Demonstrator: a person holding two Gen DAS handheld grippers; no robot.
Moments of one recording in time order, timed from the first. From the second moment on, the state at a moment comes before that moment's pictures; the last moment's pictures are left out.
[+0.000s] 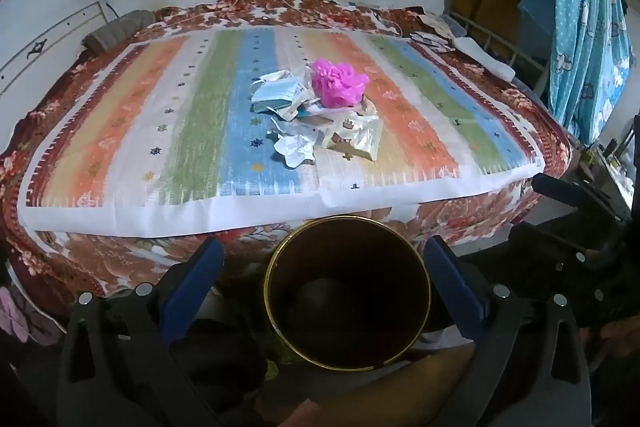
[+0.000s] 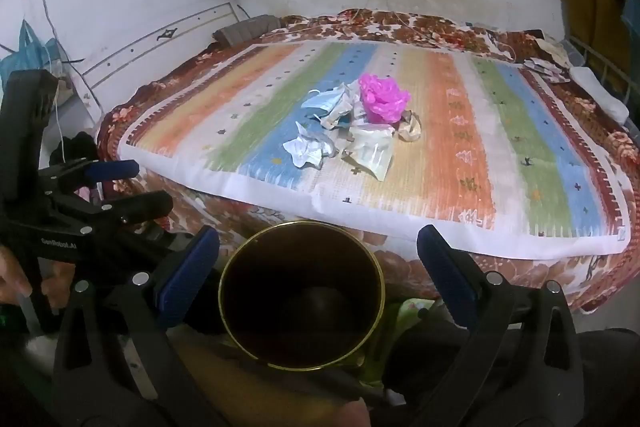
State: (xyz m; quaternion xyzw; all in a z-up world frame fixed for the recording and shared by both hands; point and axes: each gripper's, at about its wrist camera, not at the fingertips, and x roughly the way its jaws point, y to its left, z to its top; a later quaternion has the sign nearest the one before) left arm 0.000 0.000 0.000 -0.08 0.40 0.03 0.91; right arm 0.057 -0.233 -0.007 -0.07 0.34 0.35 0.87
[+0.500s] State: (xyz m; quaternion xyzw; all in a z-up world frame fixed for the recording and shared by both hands) left arm 0.004 0.003 0.004 -0.10 0.39 0.03 0.91; right arm 0.057 -0.233 -0.008 -0.06 0.35 0.36 0.87
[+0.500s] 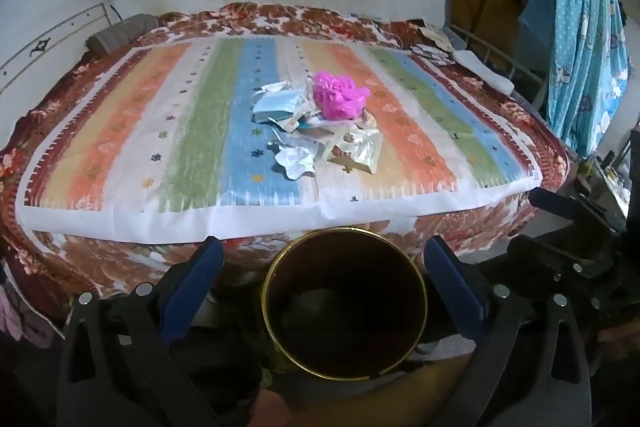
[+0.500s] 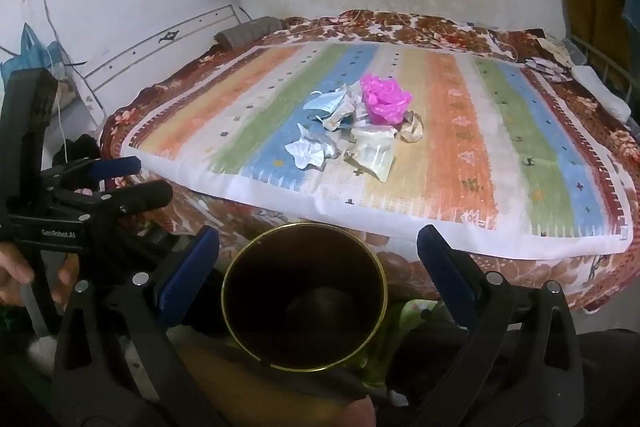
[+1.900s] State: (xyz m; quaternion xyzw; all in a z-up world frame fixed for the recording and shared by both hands) left arm -0.001 0.006 0.004 -0.10 0.40 0.03 0.91; right arm 0.051 -0.228 -0.003 -0.08 0.33 0.37 0.87
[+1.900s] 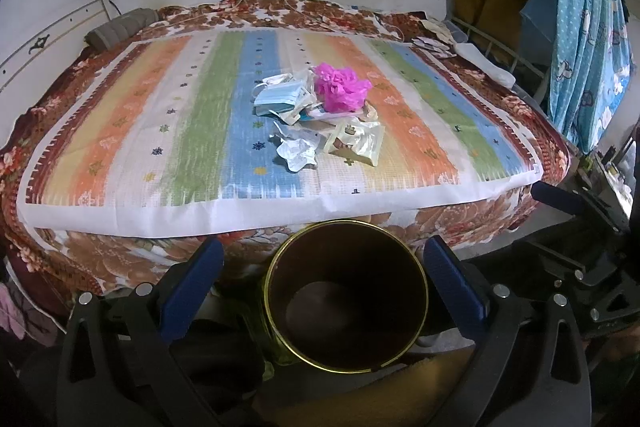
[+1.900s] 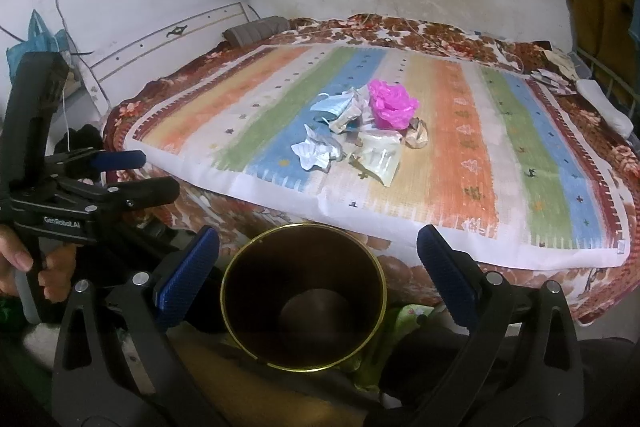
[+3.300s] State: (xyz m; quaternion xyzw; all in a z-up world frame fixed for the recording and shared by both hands) left arm 0.088 0.058 0.017 -0.11 0.44 0.06 0.89; right arm 0.134 -0.183 0.004 -0.12 0.39 0.36 0.84
